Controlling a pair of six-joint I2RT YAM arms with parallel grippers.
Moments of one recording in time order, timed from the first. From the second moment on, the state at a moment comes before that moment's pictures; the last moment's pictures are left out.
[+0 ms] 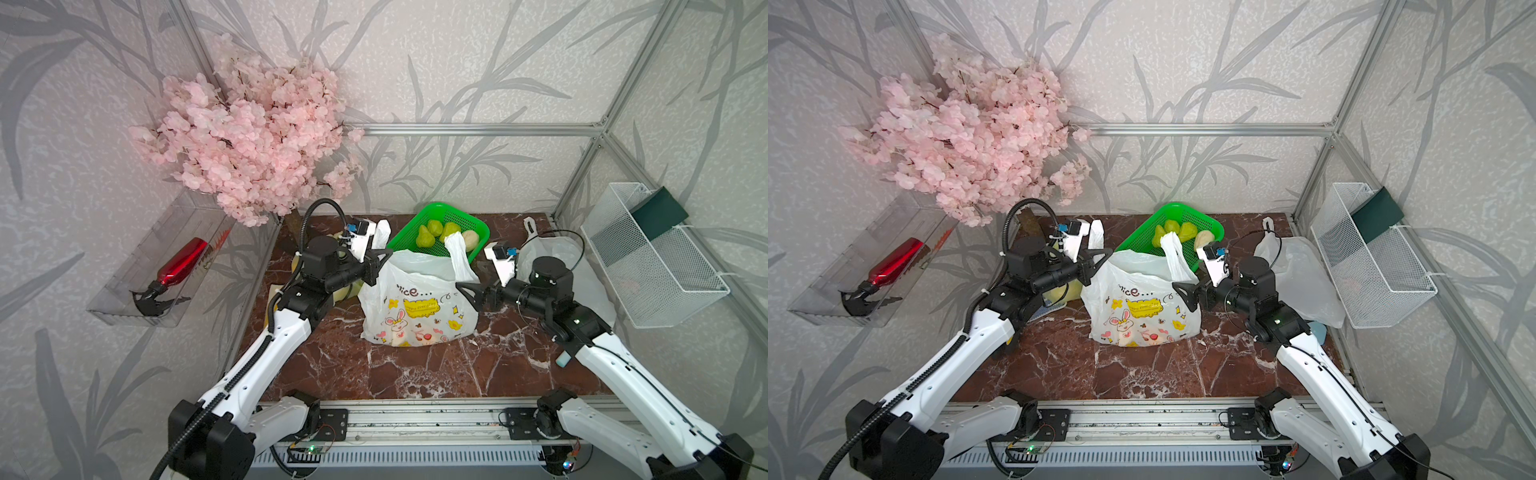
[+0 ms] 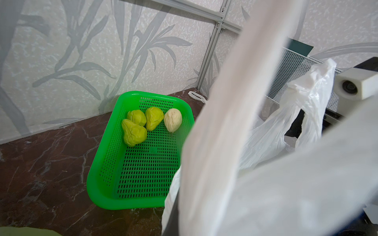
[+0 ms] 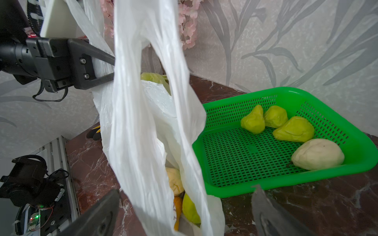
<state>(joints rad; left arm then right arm) -0.34 1.12 0.95 -0.08 0.51 -0.17 0.43 0.96 0.84 -0.21 -0.43 0.04</state>
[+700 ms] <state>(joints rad) -0.34 1.37 1.33 -0.52 0.63 -0.10 0.55 1.08 0.90 -0.13 -0.38 -0.14</state>
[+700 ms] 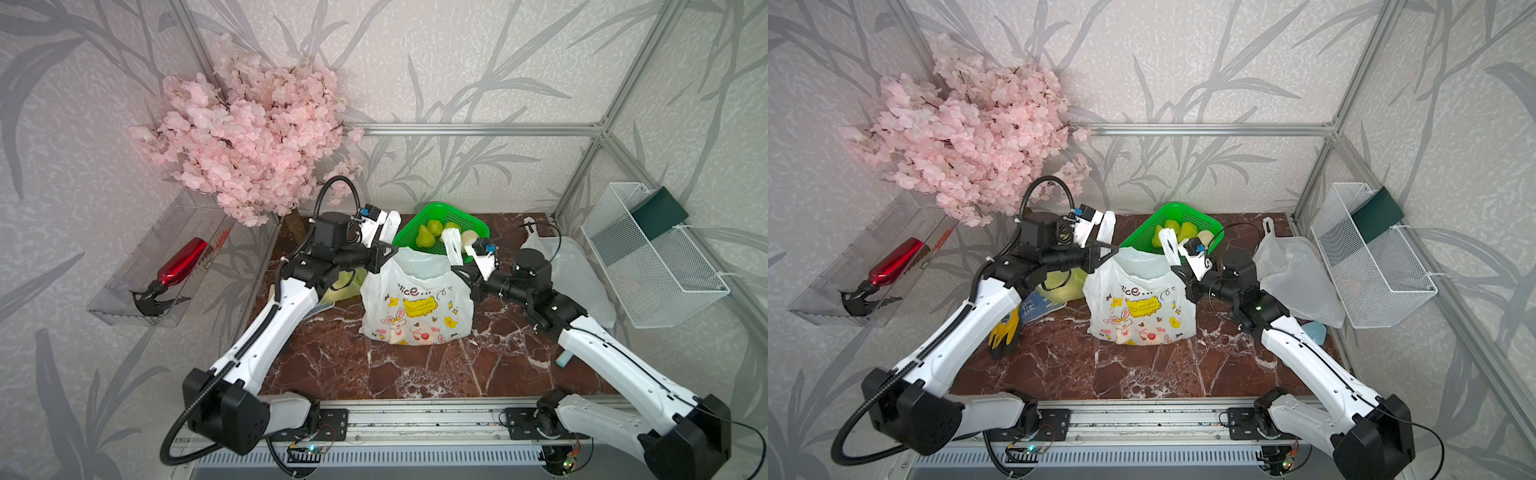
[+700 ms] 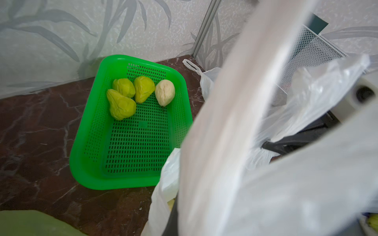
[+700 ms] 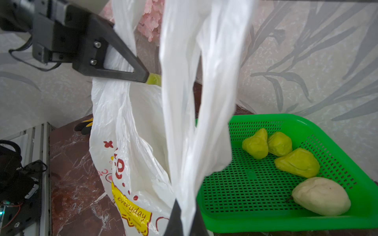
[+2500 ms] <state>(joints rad) -0.40 1.42 1.27 -0.48 0.92 0.08 0.52 1.42 1.59 -0.68 -0.50 0.26</state>
